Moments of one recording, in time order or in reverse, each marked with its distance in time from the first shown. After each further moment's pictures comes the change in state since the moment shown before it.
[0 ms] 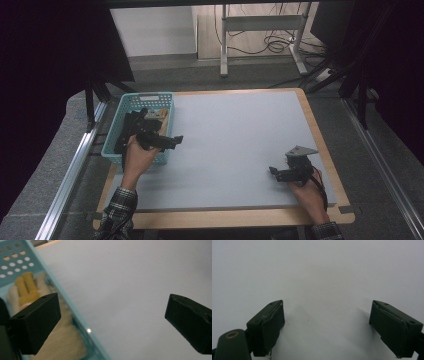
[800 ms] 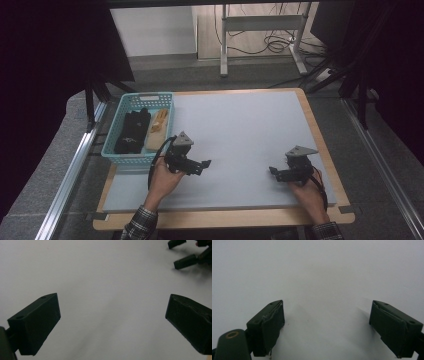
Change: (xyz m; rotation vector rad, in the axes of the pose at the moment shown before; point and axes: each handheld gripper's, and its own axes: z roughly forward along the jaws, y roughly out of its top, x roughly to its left) left arm -0.081 -0.033 0.043 -0.028 -0.172 0.114; right arm 0.000 0.000 0.000 0.000 -0.001 -0.002
